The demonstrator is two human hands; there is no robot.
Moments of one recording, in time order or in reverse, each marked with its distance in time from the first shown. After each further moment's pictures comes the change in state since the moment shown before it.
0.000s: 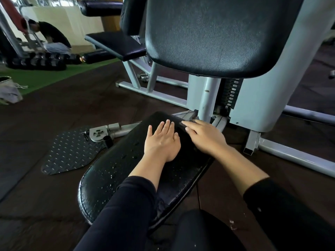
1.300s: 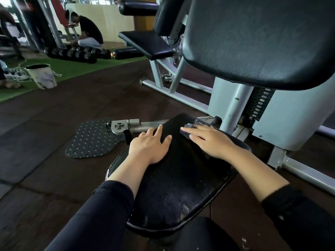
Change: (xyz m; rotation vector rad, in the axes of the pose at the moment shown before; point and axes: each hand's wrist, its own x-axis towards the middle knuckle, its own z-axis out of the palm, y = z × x) left_hand -0.036 -0.084 -0.020 -0.057 0.031 -0.260; right_hand 0.011 -0.048 -0.001 0.070 -0.251 -0.295
